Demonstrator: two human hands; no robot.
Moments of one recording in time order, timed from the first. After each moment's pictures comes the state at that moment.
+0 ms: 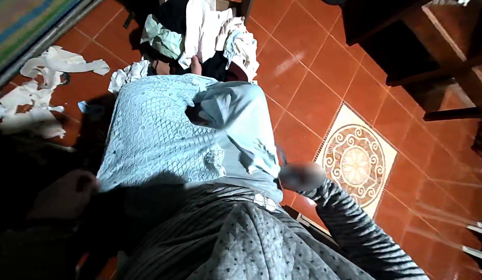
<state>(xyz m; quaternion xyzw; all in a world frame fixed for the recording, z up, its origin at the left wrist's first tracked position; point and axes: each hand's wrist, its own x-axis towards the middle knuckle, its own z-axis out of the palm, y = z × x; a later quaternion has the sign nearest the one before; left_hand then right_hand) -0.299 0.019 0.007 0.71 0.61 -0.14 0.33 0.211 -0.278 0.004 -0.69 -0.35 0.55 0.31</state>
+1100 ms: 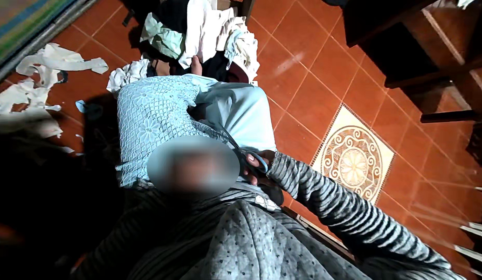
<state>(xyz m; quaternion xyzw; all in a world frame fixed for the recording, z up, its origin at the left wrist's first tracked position) -0.103 -0.047 -0.013 0.84 0.21 0.29 0.41 0.127 -0.140 0.063 -0.65 -0.15 0.71 0.25</state>
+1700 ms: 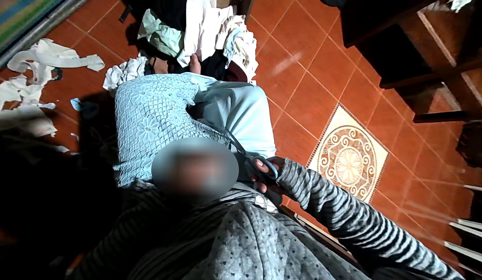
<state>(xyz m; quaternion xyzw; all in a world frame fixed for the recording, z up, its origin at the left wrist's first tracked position) -0.103 -0.047 -0.017 0.85 0.19 0.30 0.40 0.132 -0.157 0.081 -0.66 -0.14 0.71 0.22</state>
